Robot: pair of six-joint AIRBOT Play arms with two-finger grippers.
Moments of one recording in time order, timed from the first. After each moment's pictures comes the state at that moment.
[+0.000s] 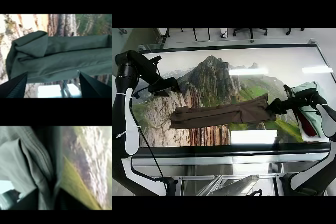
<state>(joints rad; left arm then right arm) -0.04 -1.76 1.96 -1.78 1.66 1.47 -0.31 -1.92 1.34 2.40 -1.37 -2.12</state>
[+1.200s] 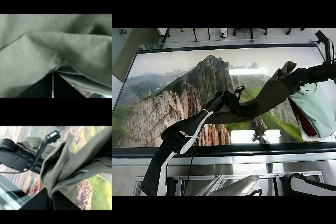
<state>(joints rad) -0.68 -2.18 1.96 -2.21 1.05 1.47 -0.27 -1.36 1.60 2.40 -1.56 -2.03</state>
